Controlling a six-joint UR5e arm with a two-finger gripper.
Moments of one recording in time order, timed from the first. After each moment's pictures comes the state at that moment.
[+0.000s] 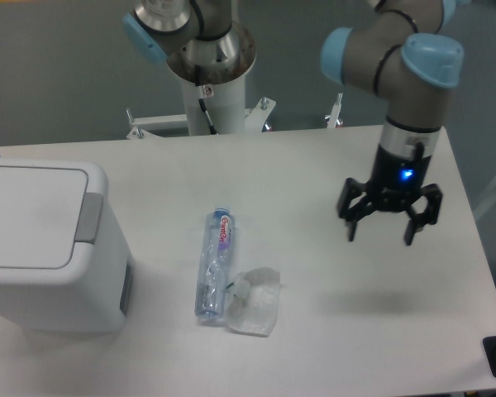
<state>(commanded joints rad) 2.66 -1.85 -1.58 -0.88 1.08 0.52</state>
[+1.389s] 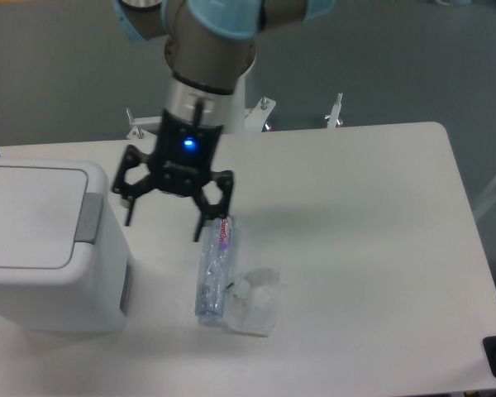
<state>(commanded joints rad) 2.28 -1.69 -1.66 -0.88 1.08 0.26</state>
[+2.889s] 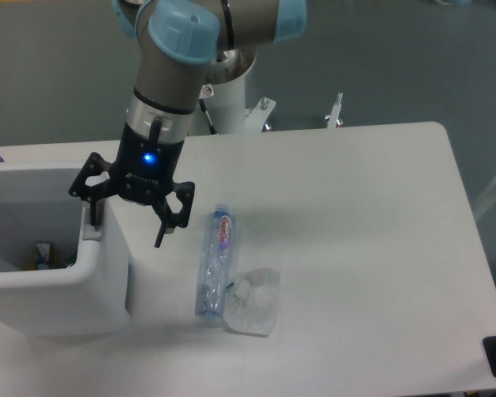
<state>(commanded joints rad) 2.25 -1.70 -1.63 -0.86 1.09 0.23</state>
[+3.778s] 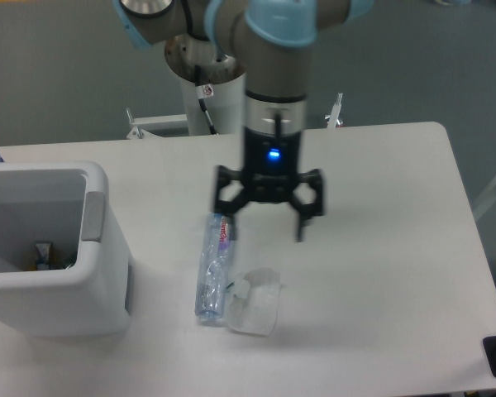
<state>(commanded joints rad) 2.59 -1.77 -1.68 -0.86 1.47 0.64</state>
